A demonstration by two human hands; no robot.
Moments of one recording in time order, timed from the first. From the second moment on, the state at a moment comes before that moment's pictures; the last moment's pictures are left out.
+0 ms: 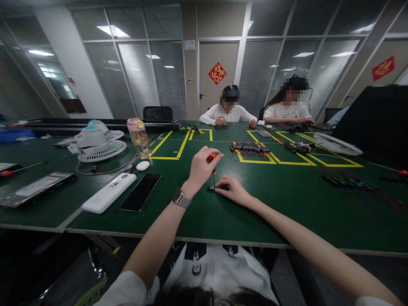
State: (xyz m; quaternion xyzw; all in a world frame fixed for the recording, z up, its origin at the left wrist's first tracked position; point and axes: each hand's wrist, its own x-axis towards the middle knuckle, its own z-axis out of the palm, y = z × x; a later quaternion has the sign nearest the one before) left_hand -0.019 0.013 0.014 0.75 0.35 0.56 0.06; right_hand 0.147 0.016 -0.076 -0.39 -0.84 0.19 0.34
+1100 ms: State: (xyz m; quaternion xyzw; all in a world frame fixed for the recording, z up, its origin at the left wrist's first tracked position) left_hand -0.015 0.012 0.010 0.72 0.32 0.60 0.13; right_hand 0.149 0.014 -0.073 -0.37 -0.86 0.16 0.33
